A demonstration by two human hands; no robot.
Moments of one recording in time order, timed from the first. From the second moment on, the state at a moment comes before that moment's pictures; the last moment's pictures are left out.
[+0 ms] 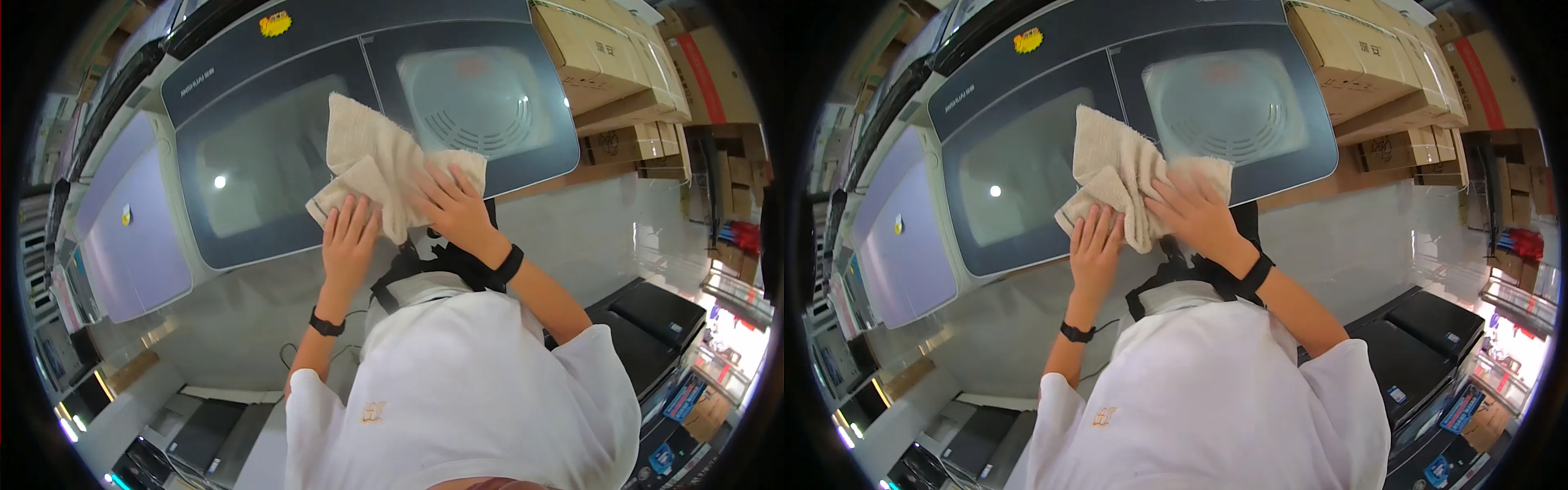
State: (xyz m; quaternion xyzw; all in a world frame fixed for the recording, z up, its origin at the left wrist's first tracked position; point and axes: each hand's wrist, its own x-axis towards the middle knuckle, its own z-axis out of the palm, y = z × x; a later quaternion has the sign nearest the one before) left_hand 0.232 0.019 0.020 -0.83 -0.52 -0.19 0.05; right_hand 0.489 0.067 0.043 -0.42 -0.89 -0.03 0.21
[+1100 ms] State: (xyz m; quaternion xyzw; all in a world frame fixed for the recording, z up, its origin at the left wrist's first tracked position) left_hand 0.504 0.094 0.023 -0.90 -0.40 -0.15 -0.04; right_hand 0.701 0.134 0.008 -0.70 -0.64 -0.03 0.32
